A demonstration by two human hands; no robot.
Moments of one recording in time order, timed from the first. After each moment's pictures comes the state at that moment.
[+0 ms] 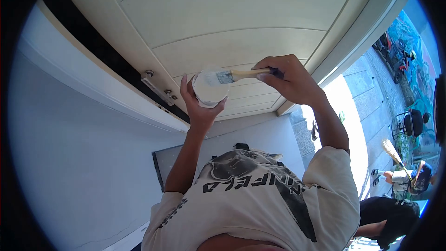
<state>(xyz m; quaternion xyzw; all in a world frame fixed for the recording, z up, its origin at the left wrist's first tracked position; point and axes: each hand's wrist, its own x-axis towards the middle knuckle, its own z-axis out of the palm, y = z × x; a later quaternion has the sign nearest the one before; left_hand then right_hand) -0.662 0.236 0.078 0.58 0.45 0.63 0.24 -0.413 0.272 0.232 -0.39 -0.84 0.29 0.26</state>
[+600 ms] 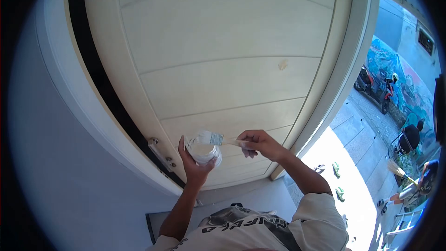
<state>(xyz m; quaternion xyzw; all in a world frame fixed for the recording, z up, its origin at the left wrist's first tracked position) -0.669 0.244 0.125 0.56 0.39 0.67 0.28 -0.422 0.290 0.206 -0.32 -0.65 0.61 0.31</state>
